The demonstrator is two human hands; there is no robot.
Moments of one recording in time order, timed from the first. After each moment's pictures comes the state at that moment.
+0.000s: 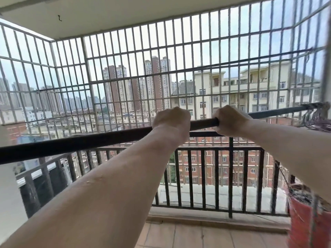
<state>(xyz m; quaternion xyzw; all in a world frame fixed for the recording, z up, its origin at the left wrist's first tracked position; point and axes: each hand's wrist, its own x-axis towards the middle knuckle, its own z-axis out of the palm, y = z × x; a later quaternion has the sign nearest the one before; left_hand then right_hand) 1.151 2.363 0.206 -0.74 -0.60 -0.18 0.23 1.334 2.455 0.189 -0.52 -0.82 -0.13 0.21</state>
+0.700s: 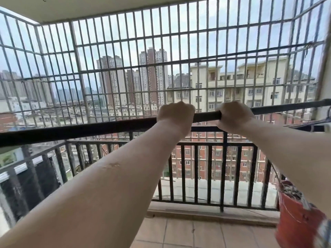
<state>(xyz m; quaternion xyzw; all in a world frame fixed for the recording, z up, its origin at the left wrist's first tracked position) 1.182 2.431 0.192 -0.76 -0.56 -0.17 0.28 1.358 2.491 0.177 -0.58 -0.75 -0.19 0.25</state>
